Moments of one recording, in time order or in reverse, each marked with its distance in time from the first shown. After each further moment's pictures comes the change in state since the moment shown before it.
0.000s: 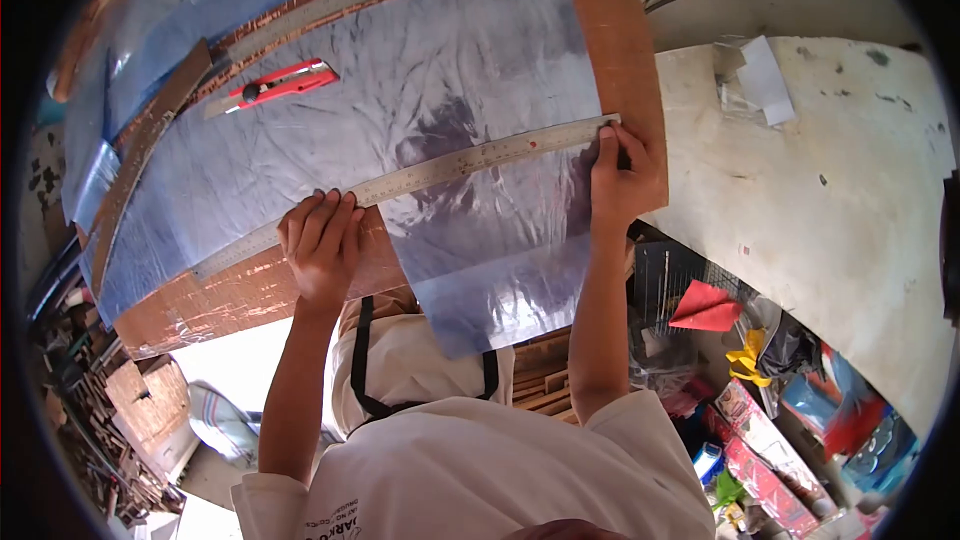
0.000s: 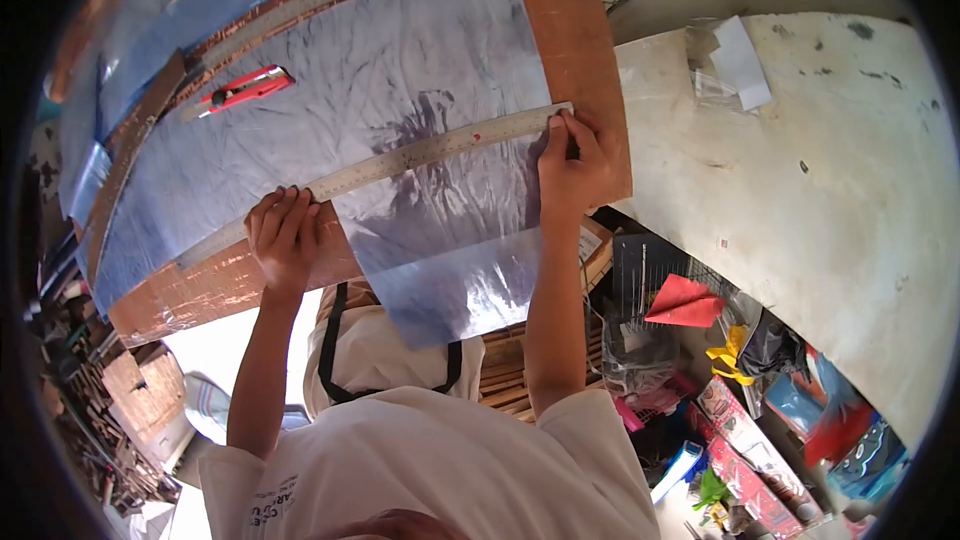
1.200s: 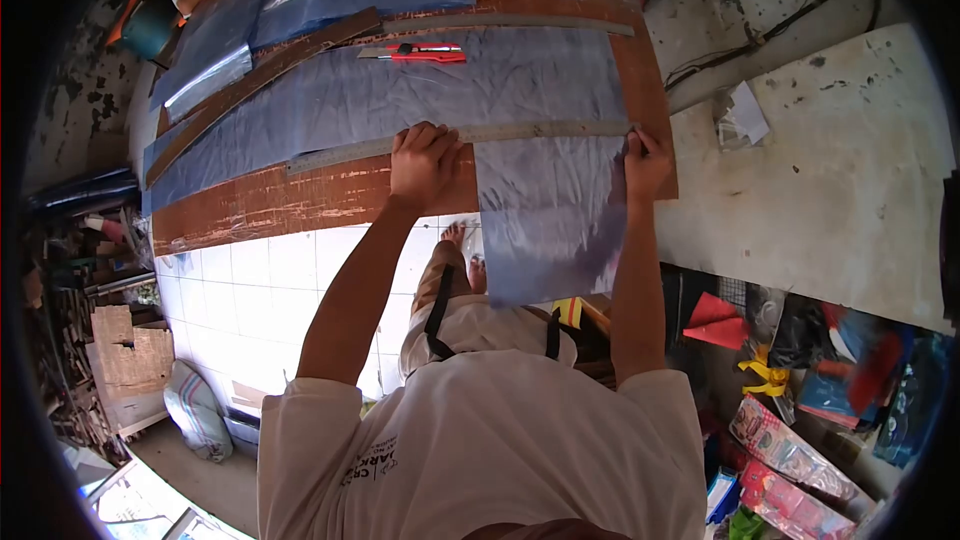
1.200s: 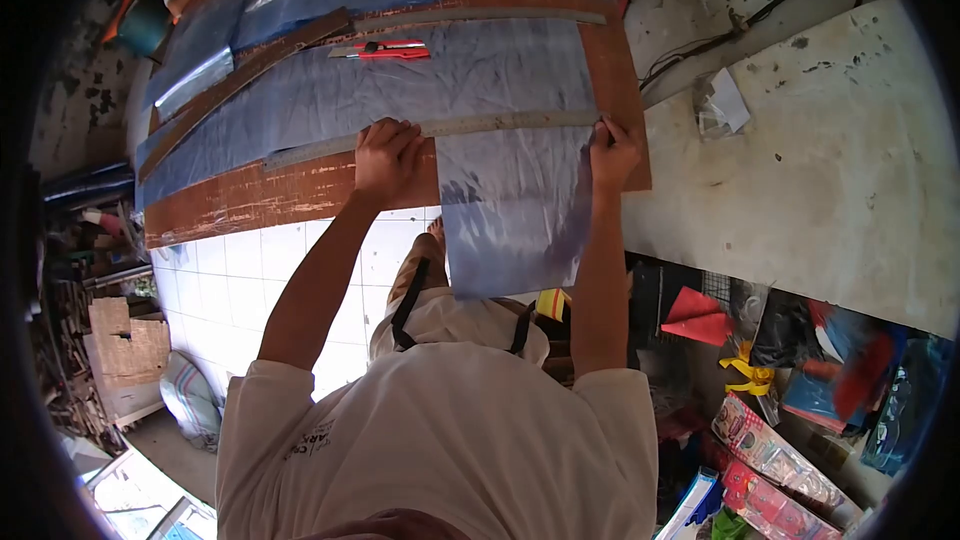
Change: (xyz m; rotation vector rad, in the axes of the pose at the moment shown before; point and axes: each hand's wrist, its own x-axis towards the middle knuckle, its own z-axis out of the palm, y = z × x) left_hand -0.013 0.001 -0.009 -0.070 0.124 0.011; right_hand -0.001 0.033 -0.004 0.162 -0.089 -0.154
